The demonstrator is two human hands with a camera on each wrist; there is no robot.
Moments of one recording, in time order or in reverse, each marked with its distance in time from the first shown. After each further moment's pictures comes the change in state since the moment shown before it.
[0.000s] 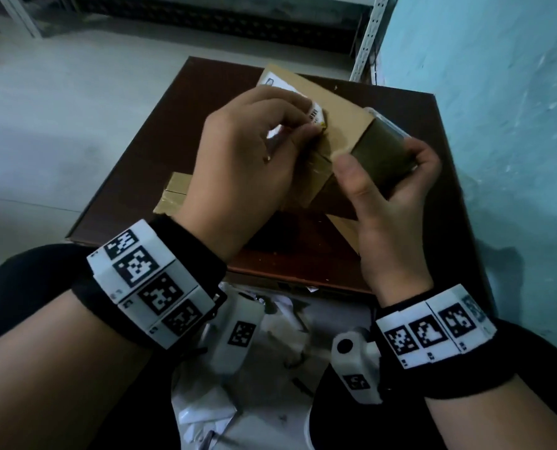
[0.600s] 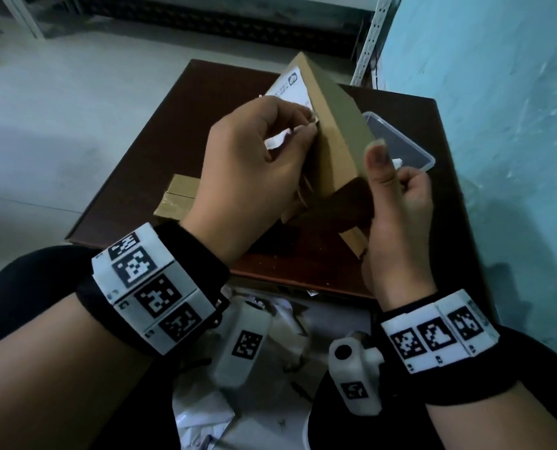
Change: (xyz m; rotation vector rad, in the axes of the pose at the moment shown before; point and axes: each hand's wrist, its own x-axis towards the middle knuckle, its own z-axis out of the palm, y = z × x) left_hand -0.002 -0.001 0.005 -0.112 -0.007 -0.221; right_hand 0.009 0.002 0.002 0.019 0.160 0.100
